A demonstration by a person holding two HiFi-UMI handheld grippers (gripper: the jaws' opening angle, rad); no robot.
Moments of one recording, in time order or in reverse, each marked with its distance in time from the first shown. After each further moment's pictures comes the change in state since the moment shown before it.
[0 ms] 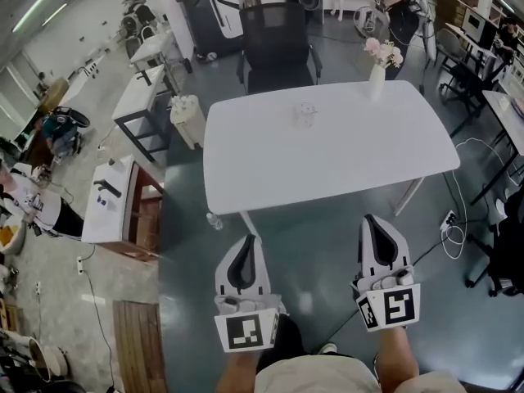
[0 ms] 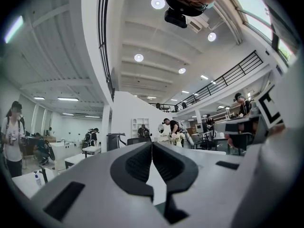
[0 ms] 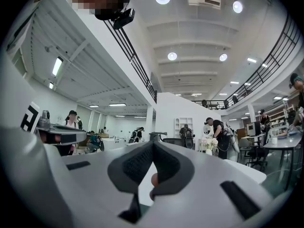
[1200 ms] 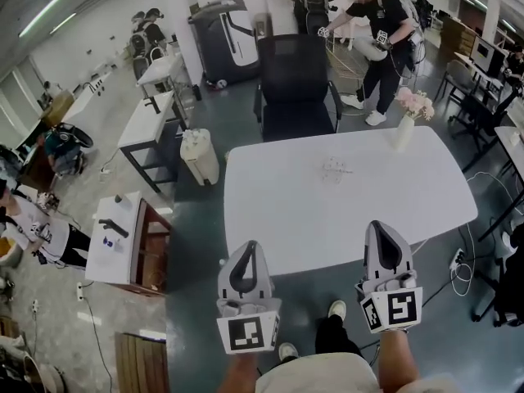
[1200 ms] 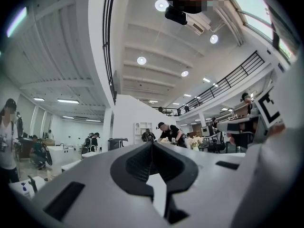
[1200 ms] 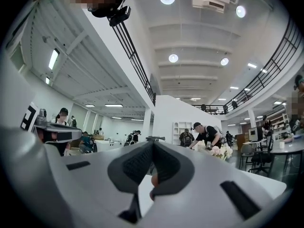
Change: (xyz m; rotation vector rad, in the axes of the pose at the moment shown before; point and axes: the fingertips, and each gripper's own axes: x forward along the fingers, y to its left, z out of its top) left arm 0.162 0.139 0.018 0.001 -0.068 -0.001; right arm 0.207 0.013 0.020 -0.032 -0.044 -0.039
